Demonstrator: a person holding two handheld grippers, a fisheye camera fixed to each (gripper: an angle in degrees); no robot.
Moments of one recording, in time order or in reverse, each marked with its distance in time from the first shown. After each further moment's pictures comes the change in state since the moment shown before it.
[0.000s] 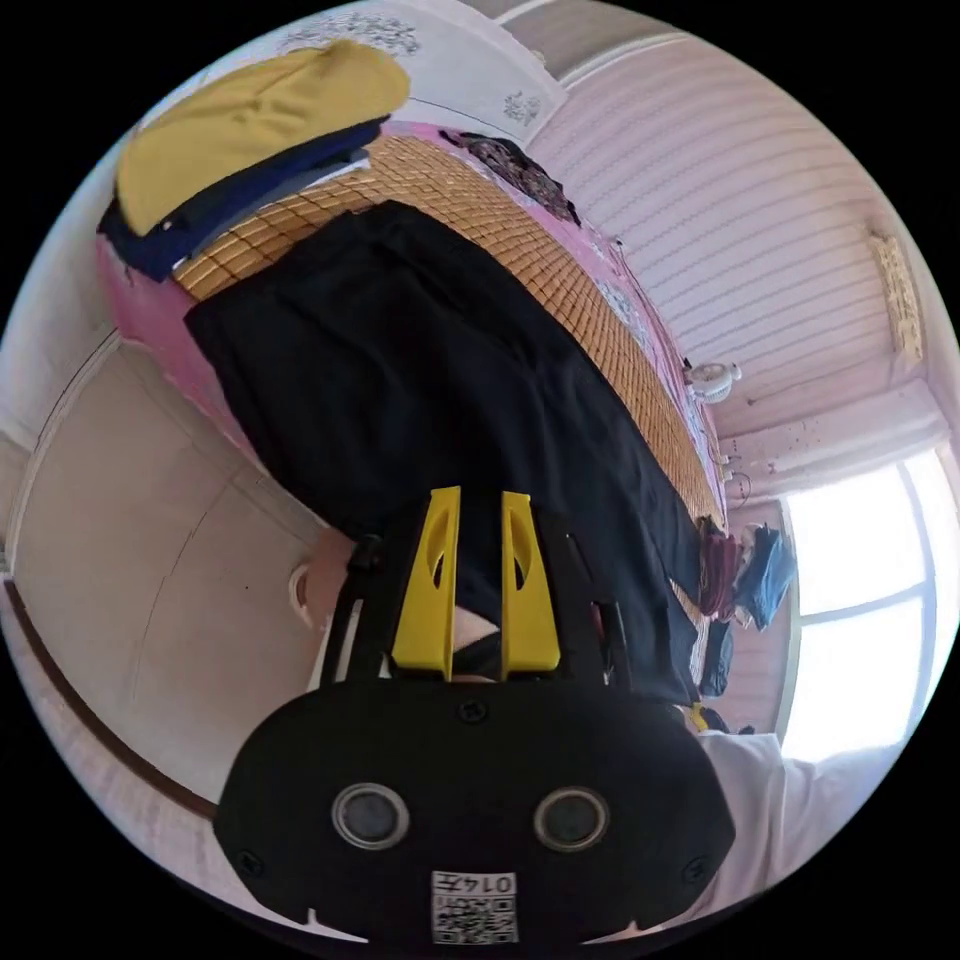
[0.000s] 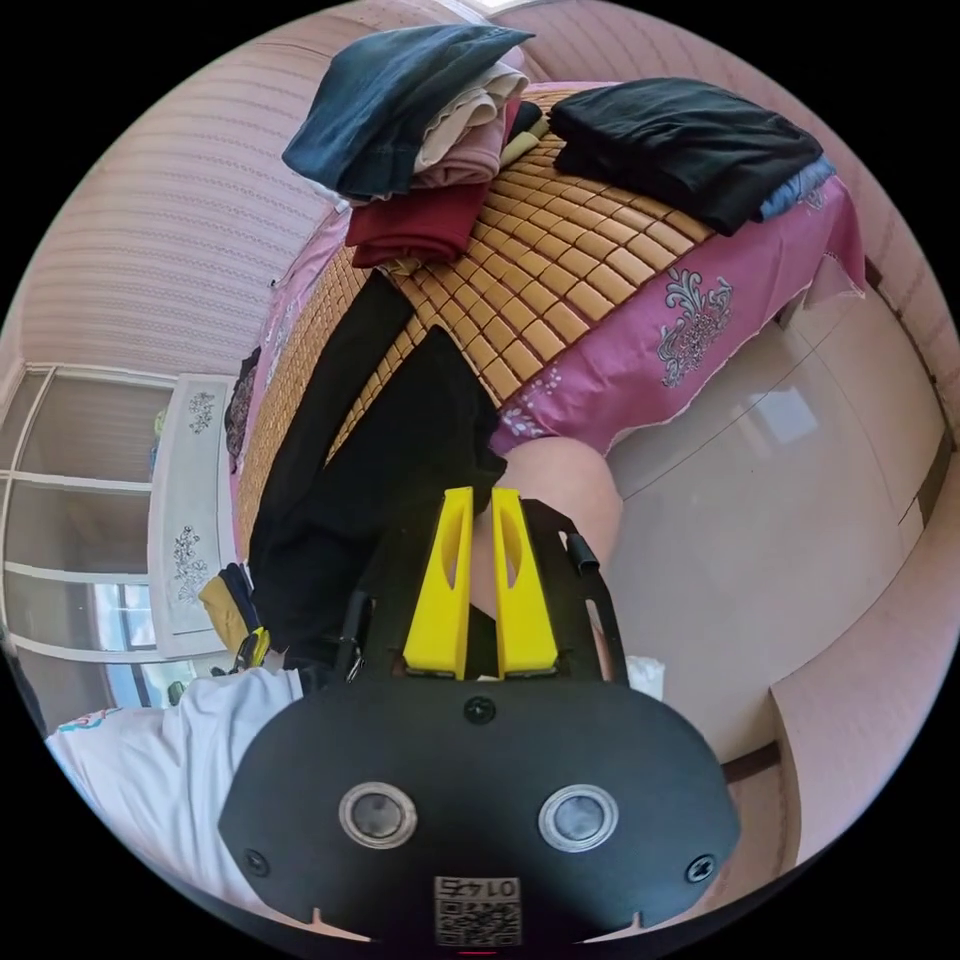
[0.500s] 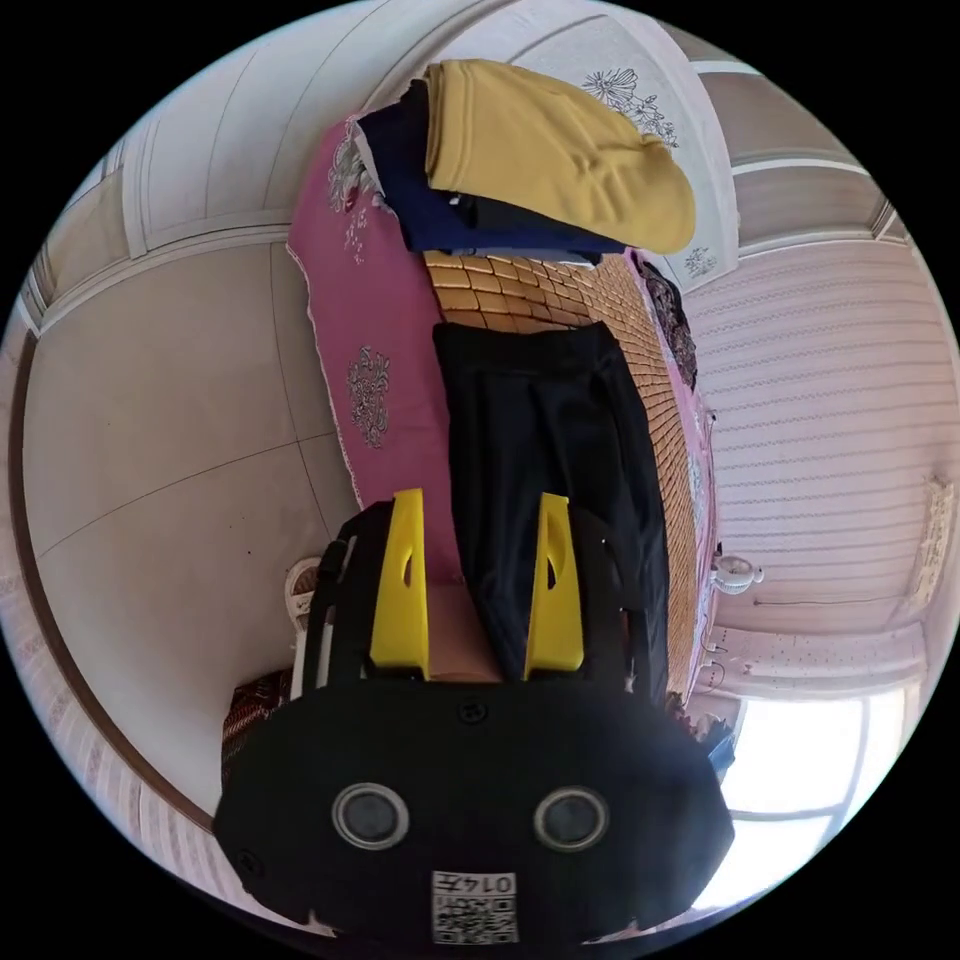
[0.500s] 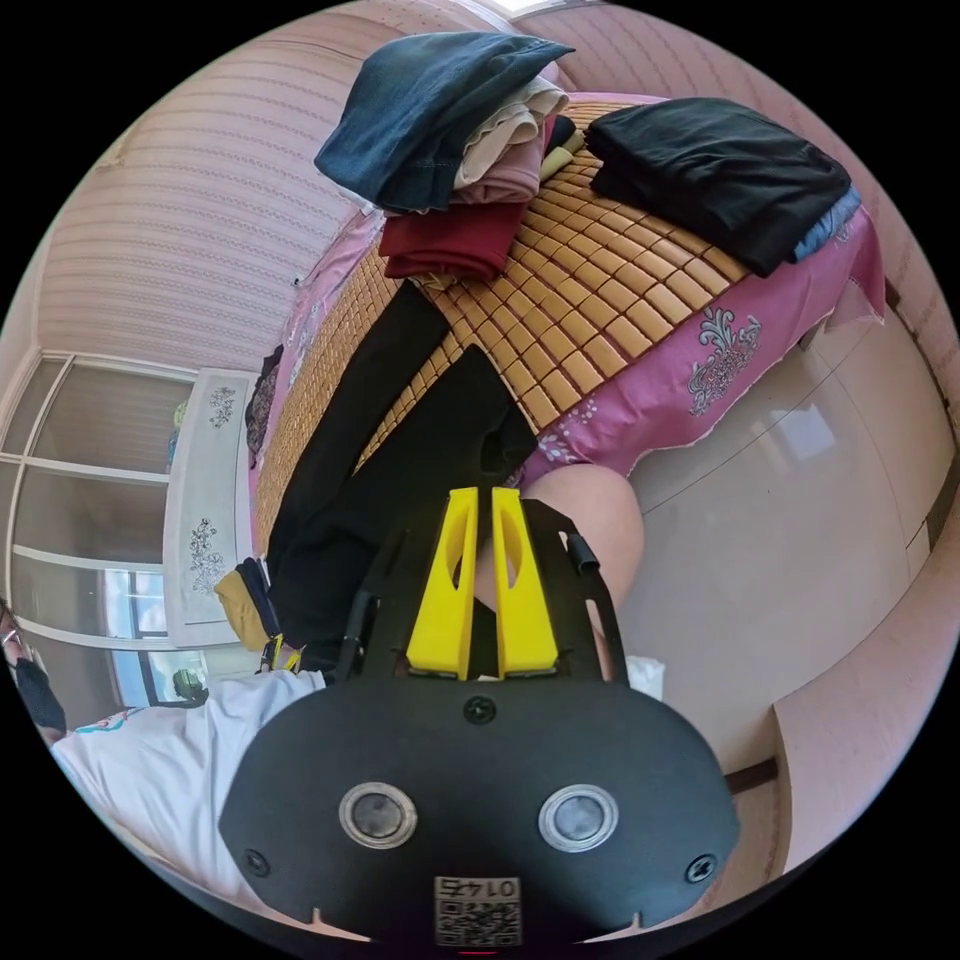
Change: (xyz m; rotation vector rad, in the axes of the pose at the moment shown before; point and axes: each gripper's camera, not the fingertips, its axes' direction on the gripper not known) left arm -0.124 0.011 -0.009 0.165 -0.022 -0.462; right arm -0.024 -0.012 -0.023 -0.002 -0.047 -0.034
